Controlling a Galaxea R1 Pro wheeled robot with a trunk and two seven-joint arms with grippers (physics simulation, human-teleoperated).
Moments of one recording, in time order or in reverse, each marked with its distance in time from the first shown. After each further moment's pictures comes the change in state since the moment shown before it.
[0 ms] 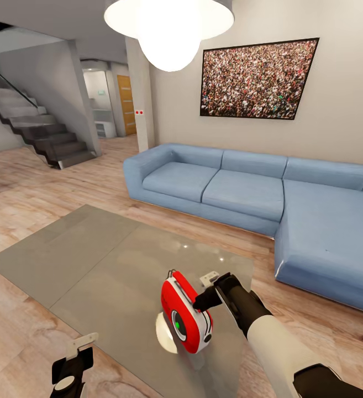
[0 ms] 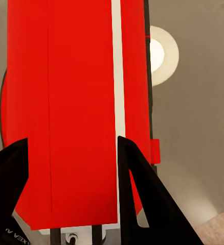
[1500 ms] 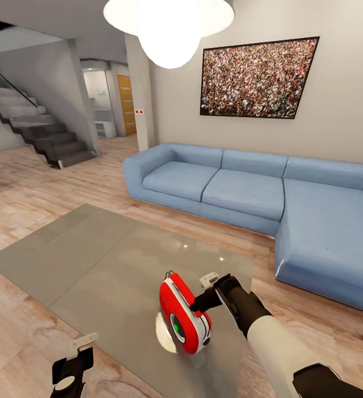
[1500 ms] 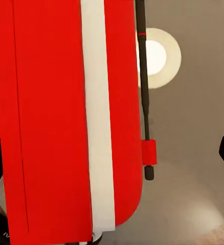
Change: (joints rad) left arm 0.000 -0.001 -0.001 0.002 -0.001 0.001 0.000; right arm 0.000 0.000 0.000 0.017 -0.007 -0.027 0.000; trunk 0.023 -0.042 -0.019
